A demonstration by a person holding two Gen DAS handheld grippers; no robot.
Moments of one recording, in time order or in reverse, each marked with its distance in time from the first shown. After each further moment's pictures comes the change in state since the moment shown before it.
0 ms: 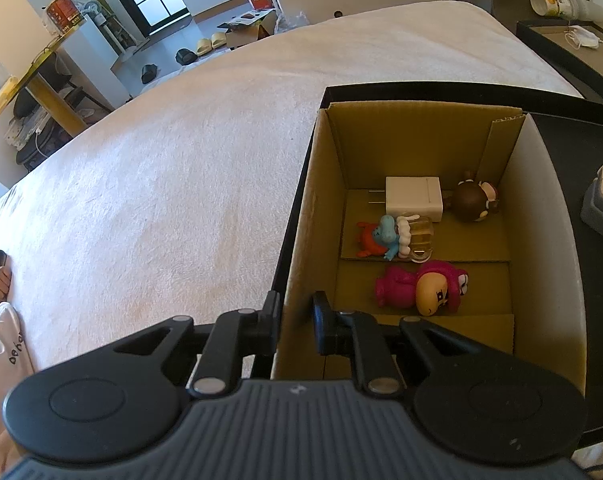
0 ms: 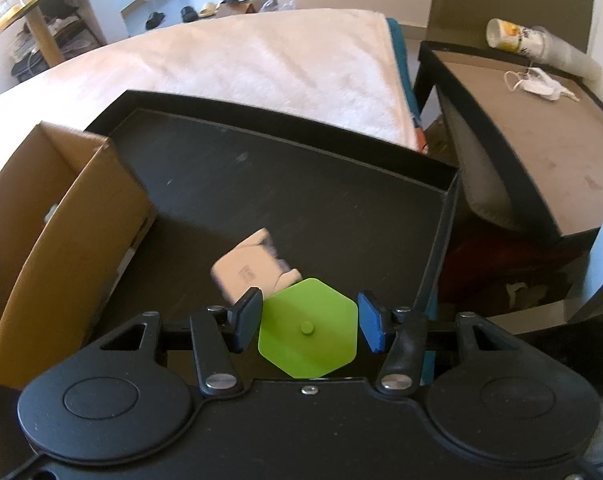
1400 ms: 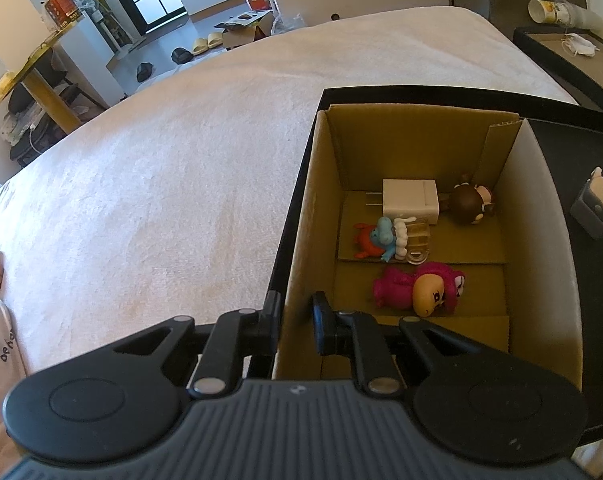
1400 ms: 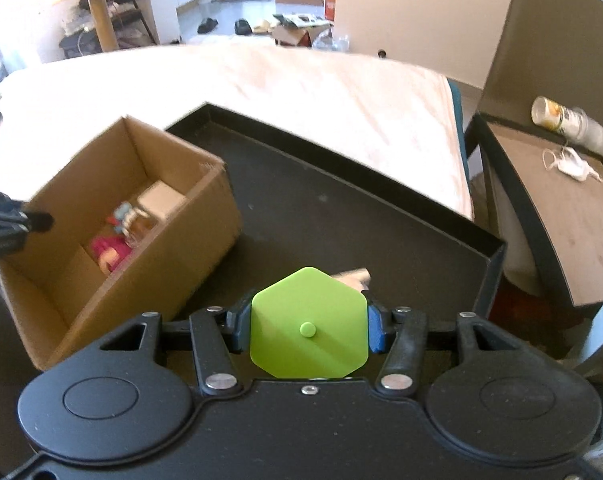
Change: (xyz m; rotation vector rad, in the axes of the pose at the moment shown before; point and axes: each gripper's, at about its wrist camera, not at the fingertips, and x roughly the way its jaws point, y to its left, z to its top) left arm 0.001 0.006 -0.001 -0.015 -0.008 -0.032; right arm -0.038 0.067 0.007 -0.171 -0.107 0.021
